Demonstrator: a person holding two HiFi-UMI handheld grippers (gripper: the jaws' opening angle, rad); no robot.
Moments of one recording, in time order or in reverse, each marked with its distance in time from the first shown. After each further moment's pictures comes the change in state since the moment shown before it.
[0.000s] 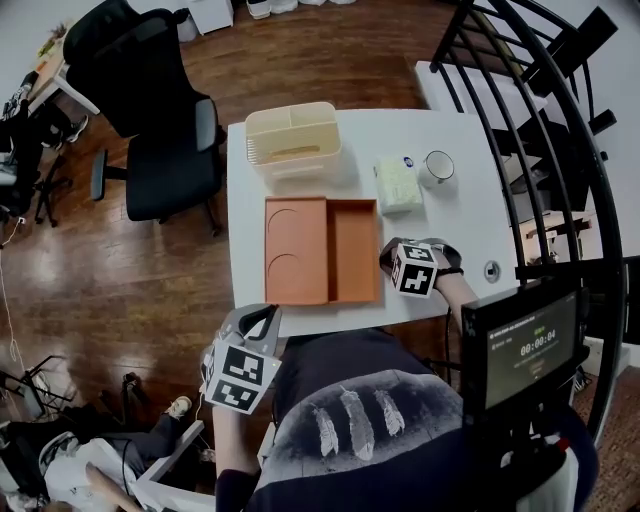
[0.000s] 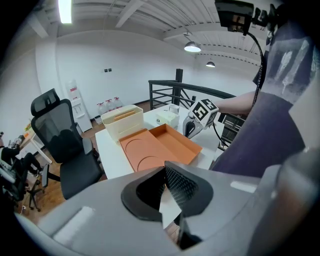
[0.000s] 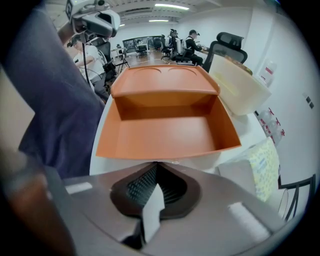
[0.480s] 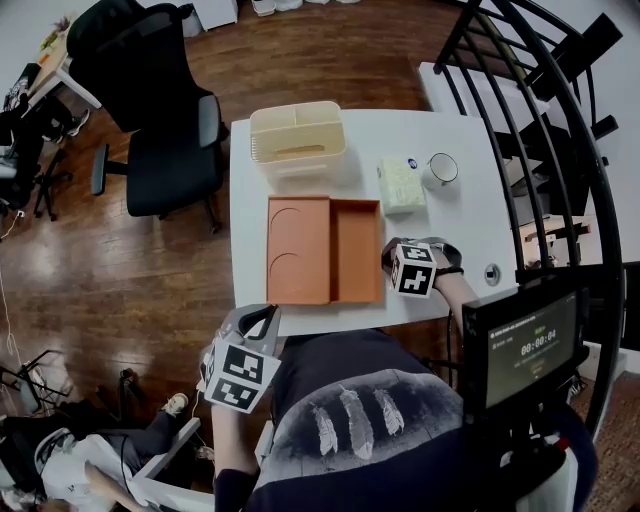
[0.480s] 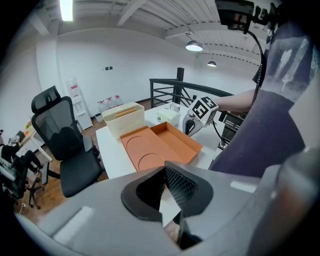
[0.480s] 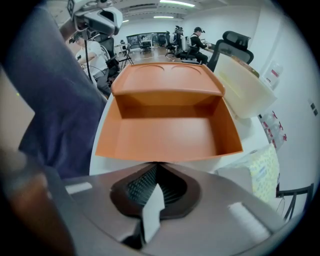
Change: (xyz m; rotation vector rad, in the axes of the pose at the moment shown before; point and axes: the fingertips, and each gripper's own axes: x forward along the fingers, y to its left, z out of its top) left arm 0.001 0.005 -0.009 -0.016 0.014 -0.001; right arm 0.003 -0.001 0.004 -0.045 0.037 0.017
